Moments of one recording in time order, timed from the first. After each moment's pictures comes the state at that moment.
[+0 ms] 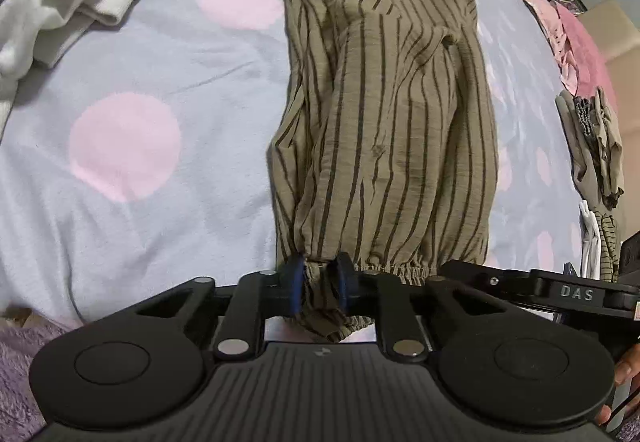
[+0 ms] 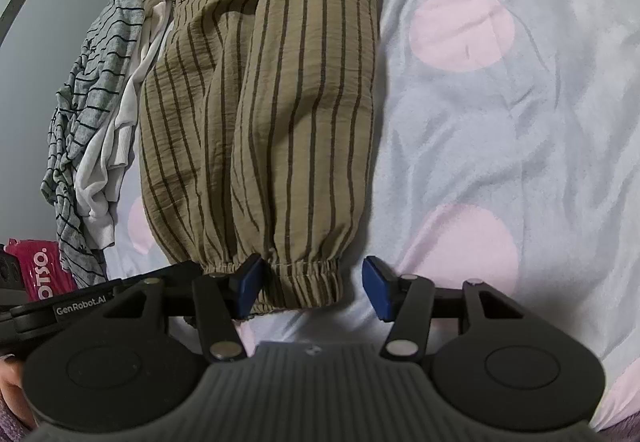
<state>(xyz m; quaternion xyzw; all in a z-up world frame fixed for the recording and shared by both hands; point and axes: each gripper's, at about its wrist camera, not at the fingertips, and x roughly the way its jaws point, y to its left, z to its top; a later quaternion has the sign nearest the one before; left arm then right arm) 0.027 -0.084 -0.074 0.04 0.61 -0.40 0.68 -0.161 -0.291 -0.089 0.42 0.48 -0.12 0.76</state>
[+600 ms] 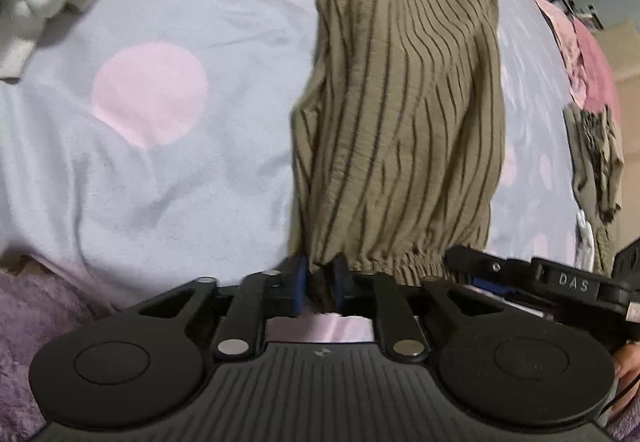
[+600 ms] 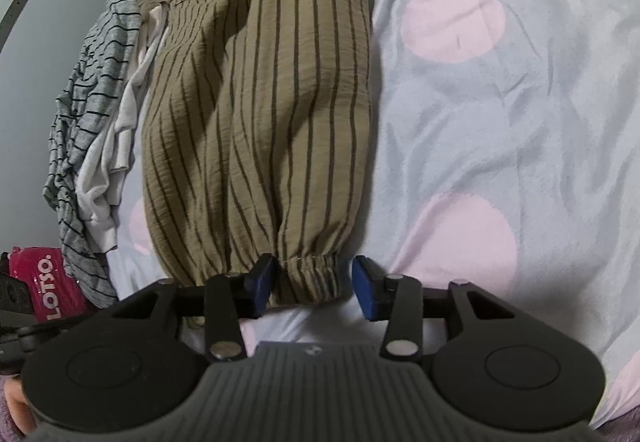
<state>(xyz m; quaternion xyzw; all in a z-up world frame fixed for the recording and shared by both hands) 0.028 -0.071 -0.082 0.02 0.64 -0.36 0.68 -0.171 -0.287 -0.094 0.44 0.48 -0.12 0.75</state>
